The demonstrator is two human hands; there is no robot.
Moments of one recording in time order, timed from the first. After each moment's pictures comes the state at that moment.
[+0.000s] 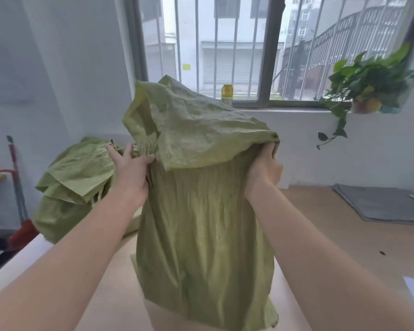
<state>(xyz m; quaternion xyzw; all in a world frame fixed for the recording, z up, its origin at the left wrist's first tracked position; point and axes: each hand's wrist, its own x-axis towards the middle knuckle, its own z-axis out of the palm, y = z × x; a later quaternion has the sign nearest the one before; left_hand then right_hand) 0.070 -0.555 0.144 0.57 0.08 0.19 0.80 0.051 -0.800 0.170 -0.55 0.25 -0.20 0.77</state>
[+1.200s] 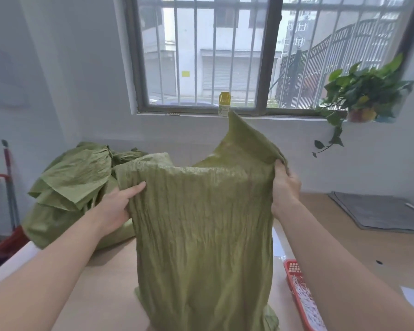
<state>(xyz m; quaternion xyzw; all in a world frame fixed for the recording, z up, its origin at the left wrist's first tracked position) 0.065 -0.510 0.099 0.64 0.04 -0.01 0.77 0.068 -0.867 0.138 -0.57 0.19 -0.21 0.77</state>
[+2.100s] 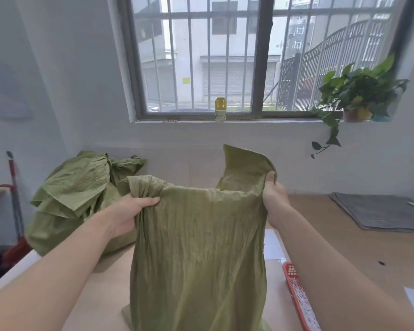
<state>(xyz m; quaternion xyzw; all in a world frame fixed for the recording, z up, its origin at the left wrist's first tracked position) 0.051 -0.558 0.116 0.69 0.06 -0.08 0.72 0.075 -0.895 0.114 -0.67 0.18 -0.10 0.71</state>
